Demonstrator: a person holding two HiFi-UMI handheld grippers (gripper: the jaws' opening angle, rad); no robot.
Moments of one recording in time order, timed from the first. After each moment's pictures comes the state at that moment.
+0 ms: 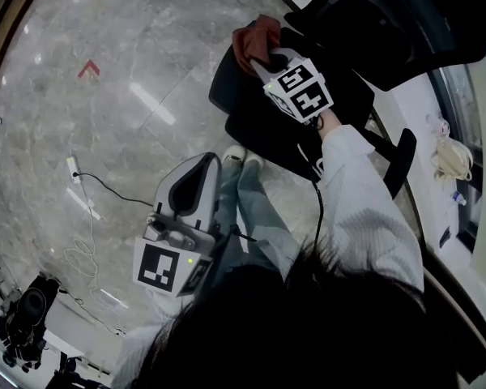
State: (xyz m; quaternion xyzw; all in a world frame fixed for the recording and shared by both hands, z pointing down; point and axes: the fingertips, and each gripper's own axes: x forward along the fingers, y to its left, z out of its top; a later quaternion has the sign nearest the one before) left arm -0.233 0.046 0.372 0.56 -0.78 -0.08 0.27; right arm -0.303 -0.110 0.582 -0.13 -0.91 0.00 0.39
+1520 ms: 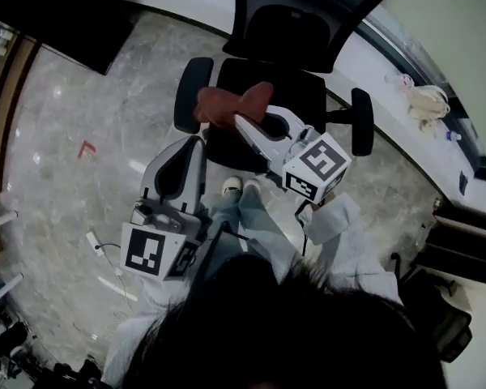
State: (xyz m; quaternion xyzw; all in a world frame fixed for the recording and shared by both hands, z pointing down) left arm -0.177 0.002 0.250 0.68 -0.71 -0.07 0.15; right arm -0.144 -0.059 0.329 -0.01 -0.98 0.17 0.10
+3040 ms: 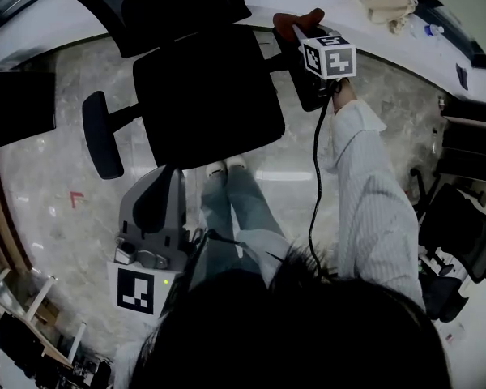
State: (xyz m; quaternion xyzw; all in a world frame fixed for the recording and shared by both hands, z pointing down) left arm -0.001 -0.127 0.327 0.81 -0.55 0.06 0.18; right arm 0.201 -0.422 0.572 0.40 -0.84 0.18 0.32
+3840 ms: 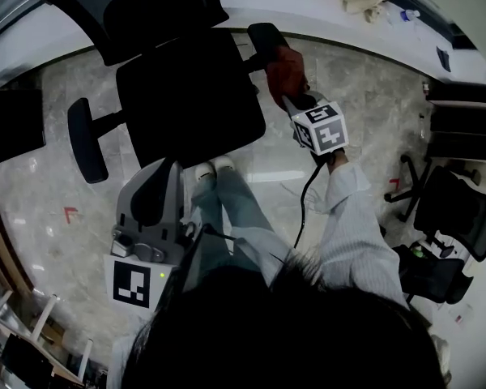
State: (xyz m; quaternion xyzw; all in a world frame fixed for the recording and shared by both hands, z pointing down) left arm 0.026 -0.125 0.316 0.84 -0.52 0.03 0.18; right arm 0.248 -0.228 0.567 0.35 -0.81 0.24 0.41
